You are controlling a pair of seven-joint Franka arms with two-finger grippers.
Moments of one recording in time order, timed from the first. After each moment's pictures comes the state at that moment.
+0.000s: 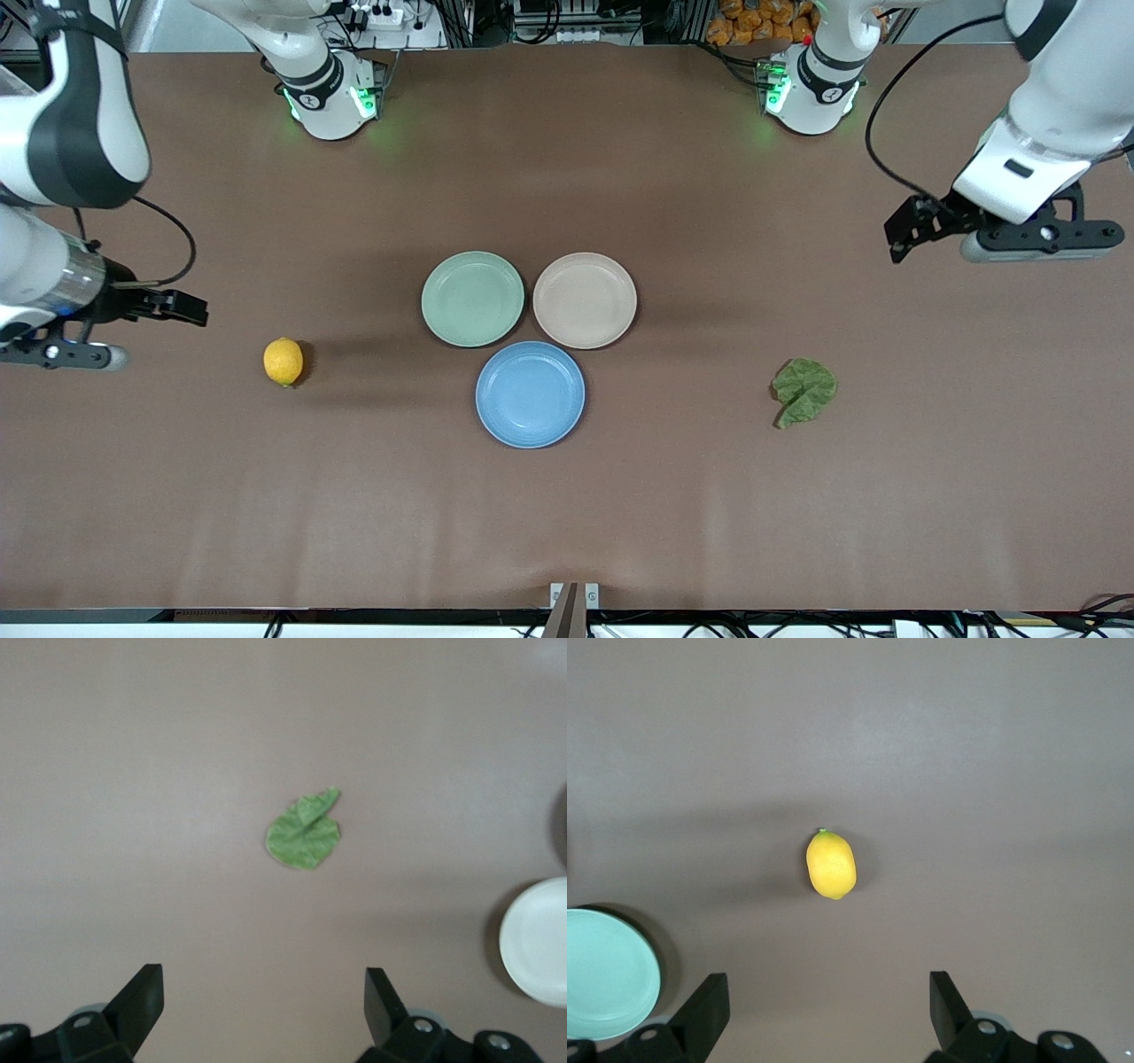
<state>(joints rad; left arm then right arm) -0.02 -0.08 -0.16 -1.75 0.03 1.76 -0.15 -0.10 0.21 0.11 -1.56 -0.08 1.68 0.10</state>
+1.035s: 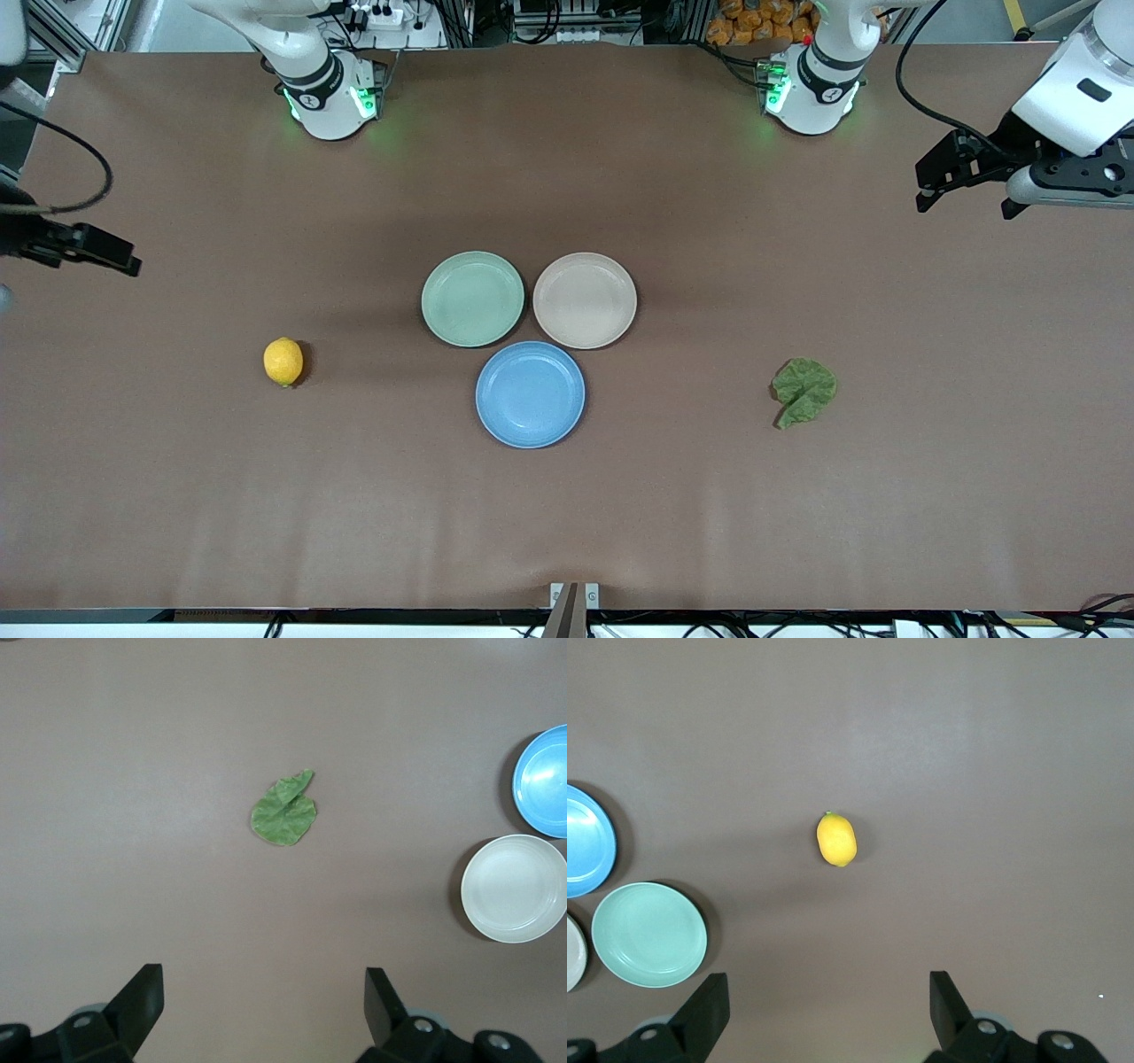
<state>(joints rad) 0.00 -0.08 -0.16 -1.60 -0.01 1.60 -0.07 -0.02 0.14 -0.01 -1.36 -0.01 1.45 0.10</state>
